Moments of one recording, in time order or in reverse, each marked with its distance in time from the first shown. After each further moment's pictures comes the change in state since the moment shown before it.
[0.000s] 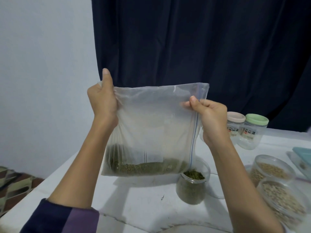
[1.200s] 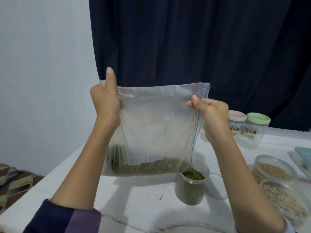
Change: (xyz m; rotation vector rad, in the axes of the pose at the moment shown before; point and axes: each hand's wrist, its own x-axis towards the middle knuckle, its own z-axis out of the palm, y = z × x) left_hand -0.006 -0.004 0.011 0.000 -0.017 0.003; right_hand 0.014 0.012 -0.007 0.012 -0.005 0.016
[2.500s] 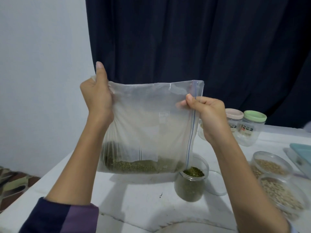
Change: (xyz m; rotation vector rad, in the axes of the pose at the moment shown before) left_hand 0.009 0.004 -0.011 -0.026 0.036 0.028; right_hand -0.015 -0.012 0.003 -0.011 -0.088 0.011
